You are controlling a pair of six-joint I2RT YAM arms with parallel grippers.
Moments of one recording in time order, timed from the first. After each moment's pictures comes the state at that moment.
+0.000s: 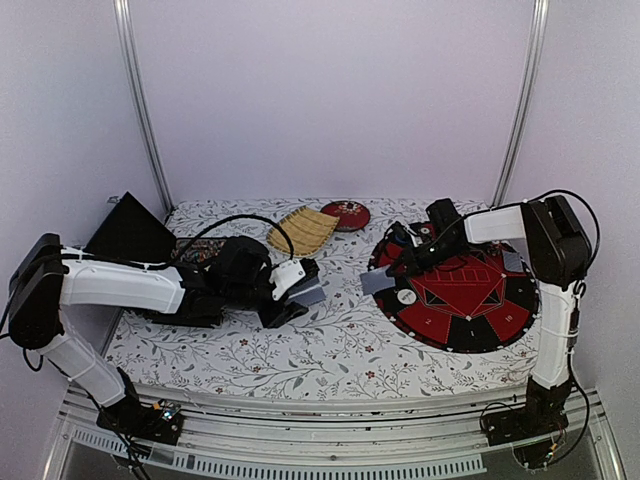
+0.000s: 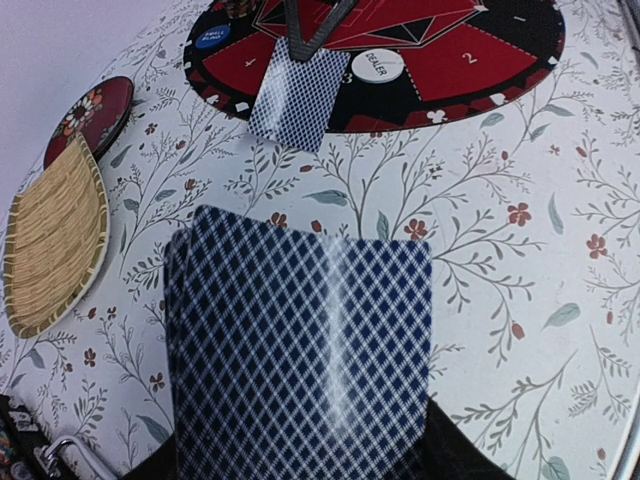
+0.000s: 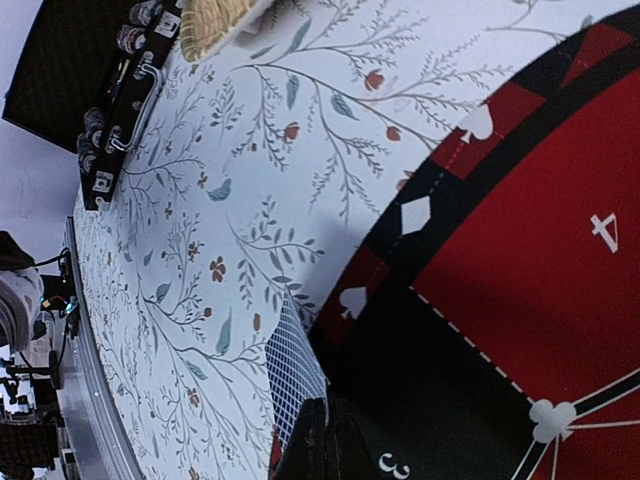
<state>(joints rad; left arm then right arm) -0.87 1.54 0.83 0.02 0.04 0.30 0.33 2.07 1.36 -0.35 -0.75 0.04</state>
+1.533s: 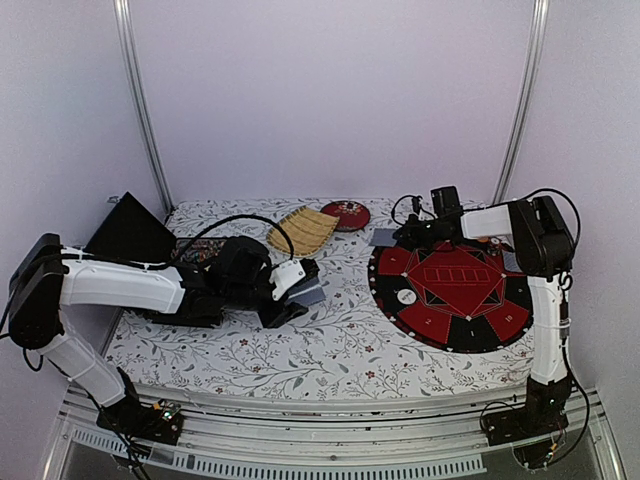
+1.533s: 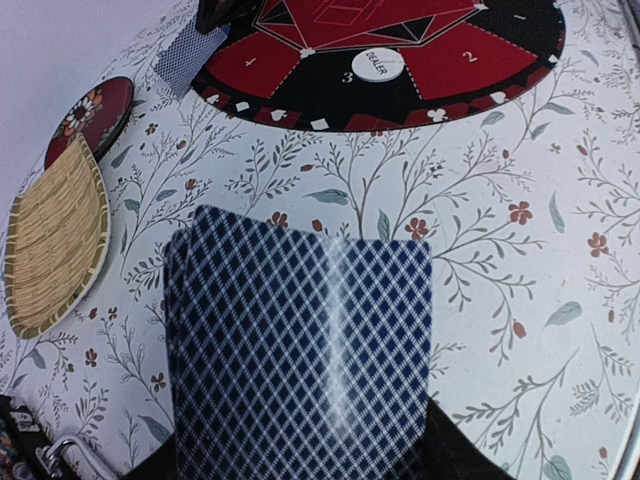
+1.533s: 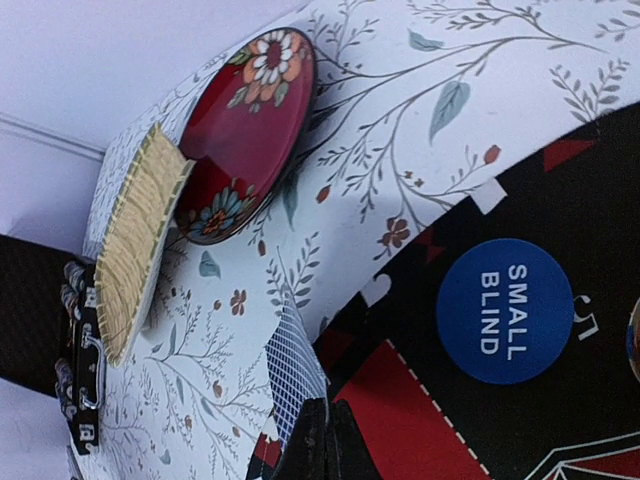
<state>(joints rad) -0.87 1.54 0.83 0.02 0.03 0.31 0.27 2.26 1.54 0.02 -0.49 0.51</state>
